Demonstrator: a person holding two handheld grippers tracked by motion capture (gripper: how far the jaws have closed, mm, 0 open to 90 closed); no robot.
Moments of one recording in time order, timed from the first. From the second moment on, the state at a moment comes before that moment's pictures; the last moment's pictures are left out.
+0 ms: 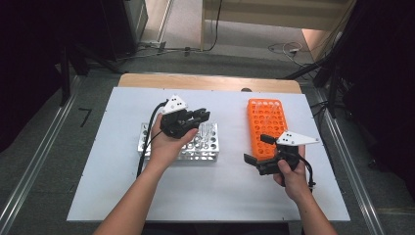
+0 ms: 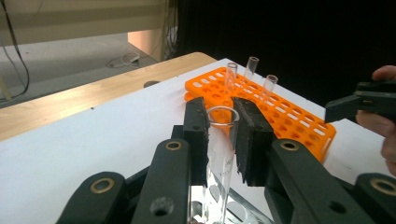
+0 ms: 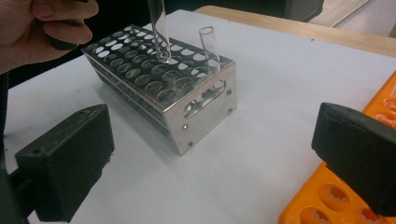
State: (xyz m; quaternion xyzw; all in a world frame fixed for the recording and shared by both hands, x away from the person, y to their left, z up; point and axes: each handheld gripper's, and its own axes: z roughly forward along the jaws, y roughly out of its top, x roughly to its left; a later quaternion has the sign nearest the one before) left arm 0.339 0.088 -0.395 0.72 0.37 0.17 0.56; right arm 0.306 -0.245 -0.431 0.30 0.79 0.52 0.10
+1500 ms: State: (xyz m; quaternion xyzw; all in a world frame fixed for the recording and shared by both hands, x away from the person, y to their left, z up) left arm 0.371 0.076 -0.421 0.74 0.40 0.17 0.51; right arm 0.307 -0.248 -0.431 0.31 0.79 0.52 0.11
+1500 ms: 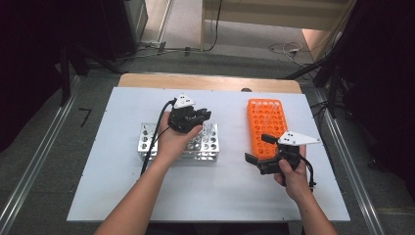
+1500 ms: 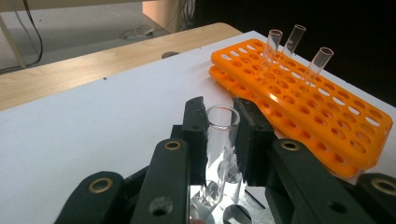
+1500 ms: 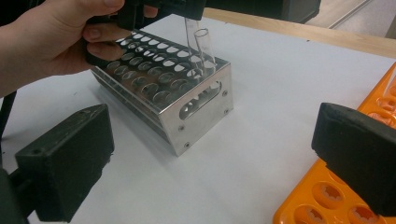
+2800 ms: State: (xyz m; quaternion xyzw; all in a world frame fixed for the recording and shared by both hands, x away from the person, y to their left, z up) left arm 0.313 0.094 -0.425 0.74 0.38 0.14 0.53; right arm 0.316 -0.256 -0.433 0.32 0.79 0.52 0.11
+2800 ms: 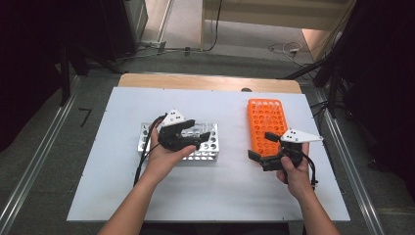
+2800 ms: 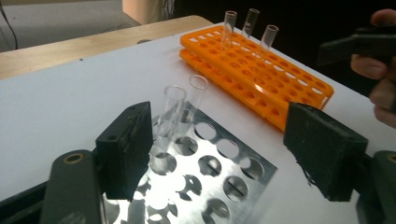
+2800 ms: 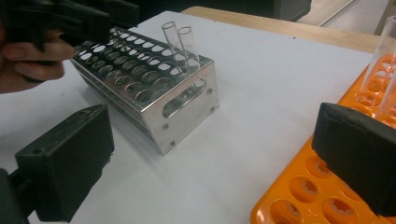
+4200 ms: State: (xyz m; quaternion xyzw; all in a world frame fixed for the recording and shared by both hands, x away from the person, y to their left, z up) left arm 0.265 0.108 -0.430 0.75 0.35 0.12 0.55; right arm 0.399 -0.257 -0.455 0.50 0.76 0.37 0.18
